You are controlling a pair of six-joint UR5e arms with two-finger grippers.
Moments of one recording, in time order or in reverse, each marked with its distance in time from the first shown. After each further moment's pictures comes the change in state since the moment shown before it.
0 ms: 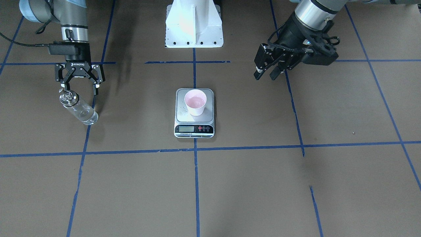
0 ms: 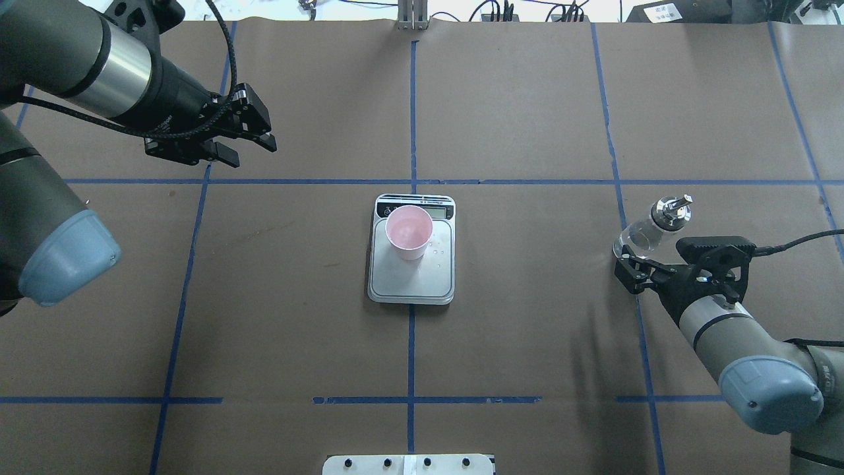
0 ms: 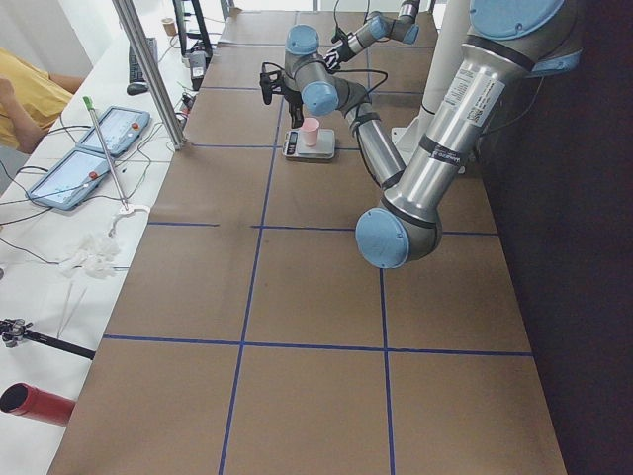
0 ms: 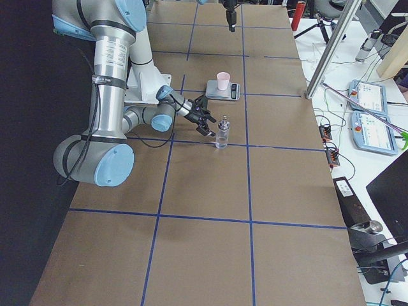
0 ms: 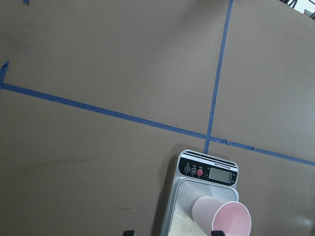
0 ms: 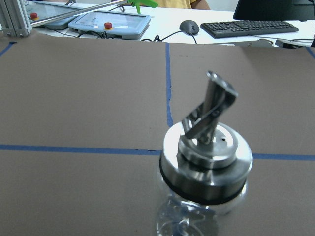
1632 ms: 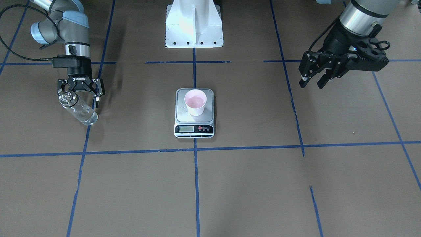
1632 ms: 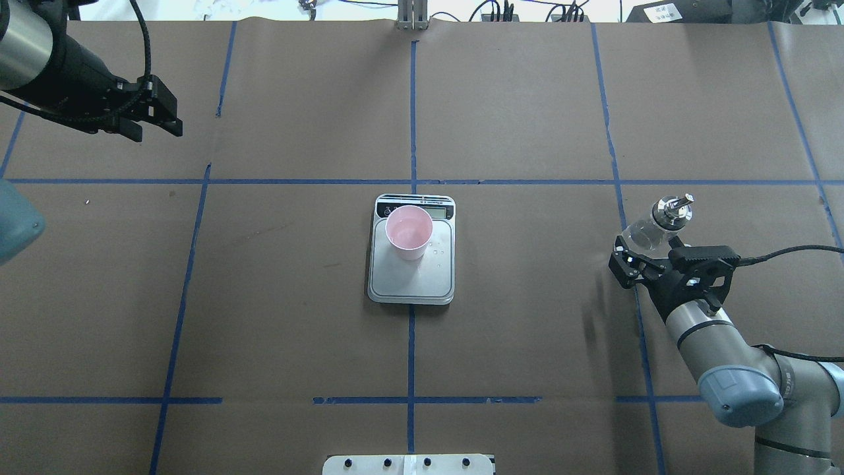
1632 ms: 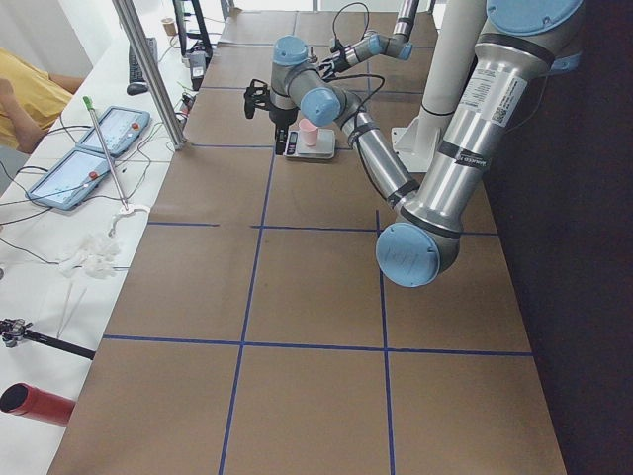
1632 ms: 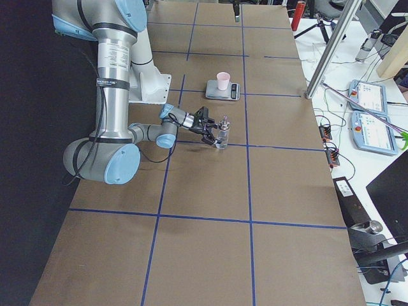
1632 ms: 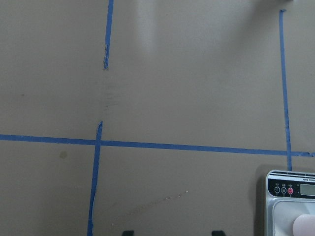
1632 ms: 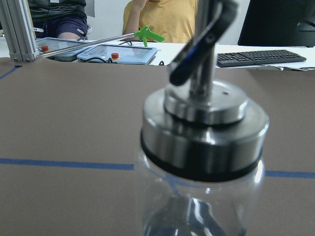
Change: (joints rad) left arm -0.129 0.098 -0.040 0.153 0.007 0.372; right arm -0.014 0.060 -0.253 0.306 -0.142 -0.072
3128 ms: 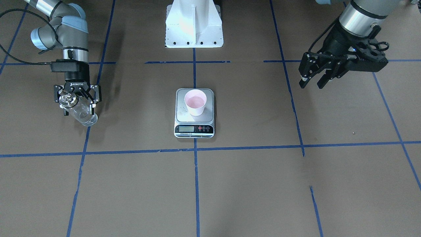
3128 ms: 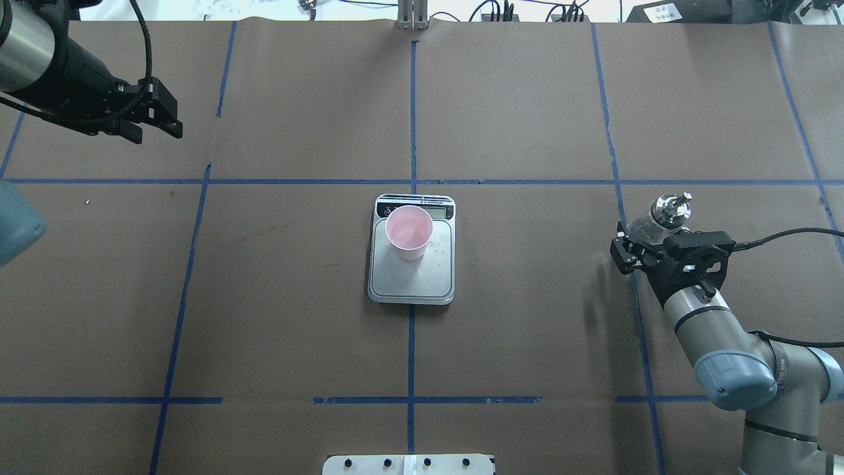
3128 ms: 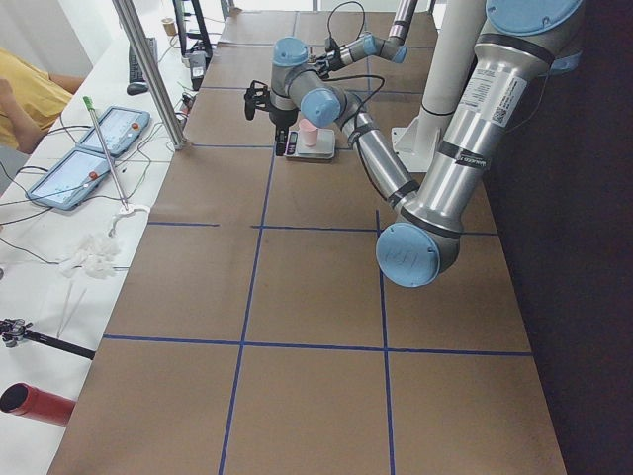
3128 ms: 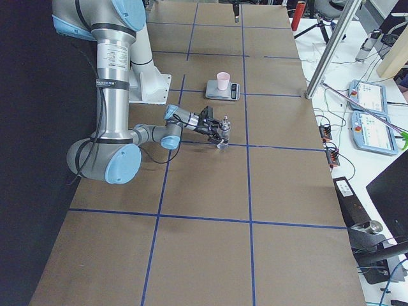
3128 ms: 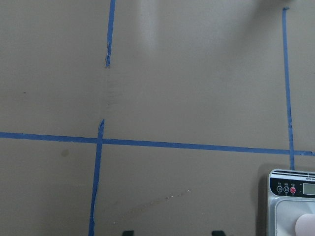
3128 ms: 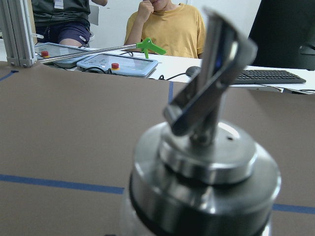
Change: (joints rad) left arm 0.003 0.001 0.002 0.002 0.002 0.000; right arm 0.057 0.037 -0.044 0.044 0.000 -0.105
